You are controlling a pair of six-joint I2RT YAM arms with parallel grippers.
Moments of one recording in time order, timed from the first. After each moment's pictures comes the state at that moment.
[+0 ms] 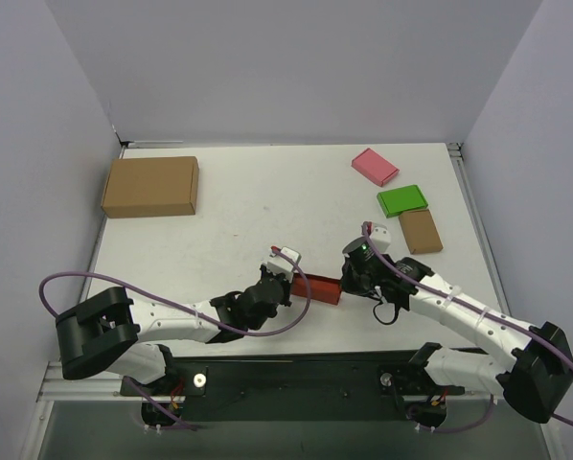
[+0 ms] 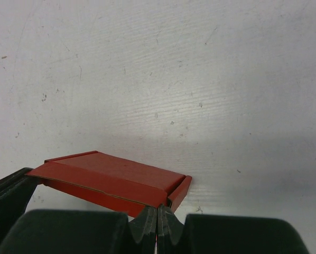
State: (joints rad) left arm -1.18 1.40 0.54 0.46 -0.60 -0.31; right arm 0.77 1.11 0.74 -0.60 0.25 0.87
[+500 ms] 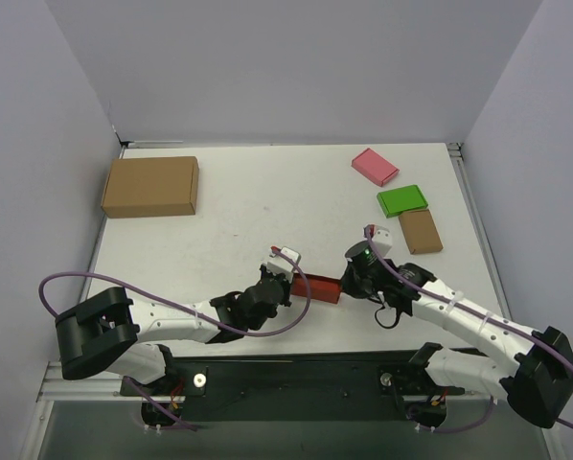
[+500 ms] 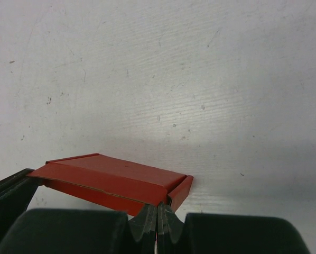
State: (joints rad) left arm -1.18 1.40 0.54 0.45 -0.61 -0.31; right arm 0.76 1.07 0.68 -0.53 0.25 0.89
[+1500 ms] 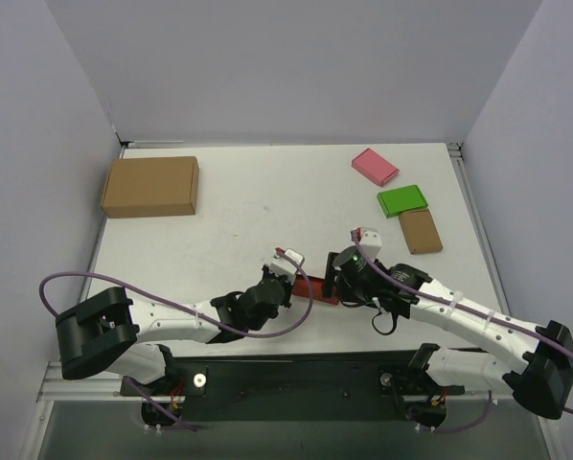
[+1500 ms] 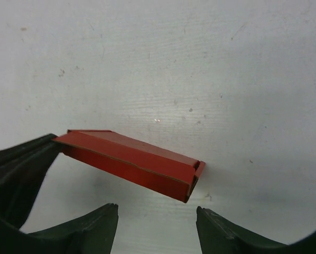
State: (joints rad) left arm -1.19 1.39 0.55 0.43 -0.60 -0.26; right arm 0.92 1.11 0.77 -0.66 0.35 0.87
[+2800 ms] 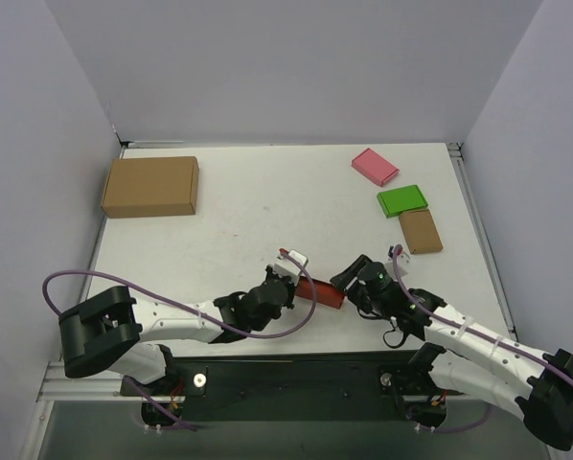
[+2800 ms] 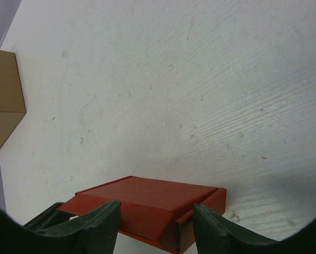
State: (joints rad) left arm -1.20 1.41 0.57 0.43 -0.59 -0.25; right arm 0.78 0.89 0.44 -0.32 0.32 1.25
